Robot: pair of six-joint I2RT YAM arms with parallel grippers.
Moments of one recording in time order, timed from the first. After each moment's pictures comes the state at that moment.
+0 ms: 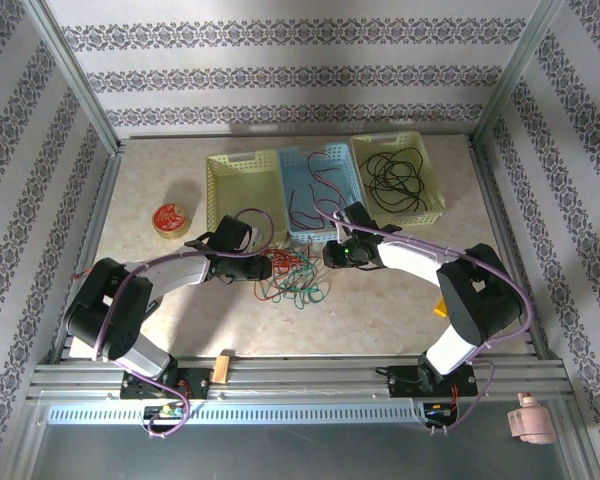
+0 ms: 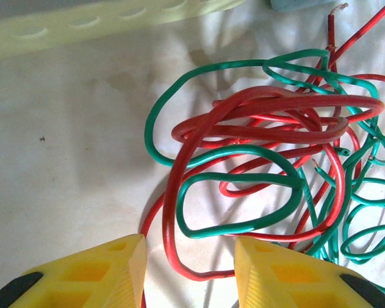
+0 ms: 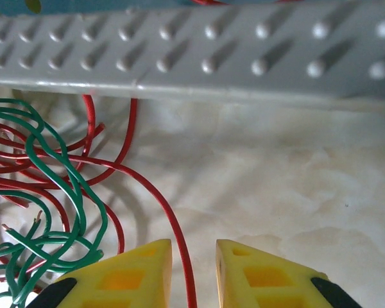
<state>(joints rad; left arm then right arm) -0.46 1.55 0.76 -0.26 0.29 -0.45 0.52 1.63 0.90 -0.33 -0.19 0.42</state>
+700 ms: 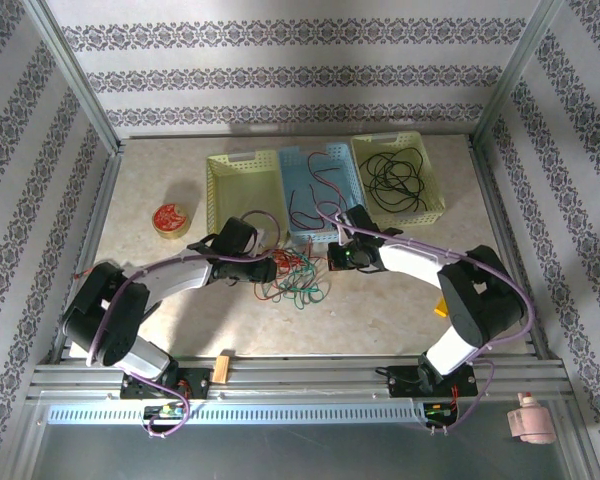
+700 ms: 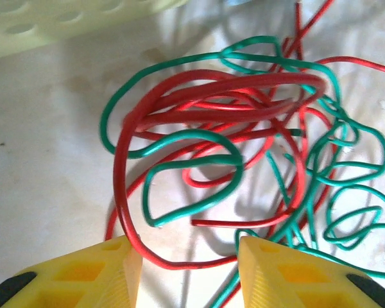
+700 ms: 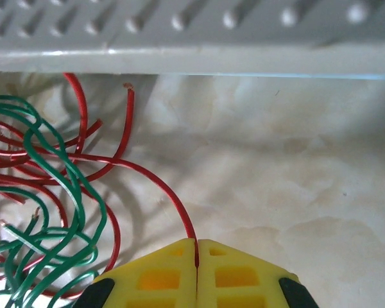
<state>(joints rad) -0.52 1.51 0.76 -0.26 0.27 -0.41 0.52 1.60 0.86 -0.31 -0.19 0.44</state>
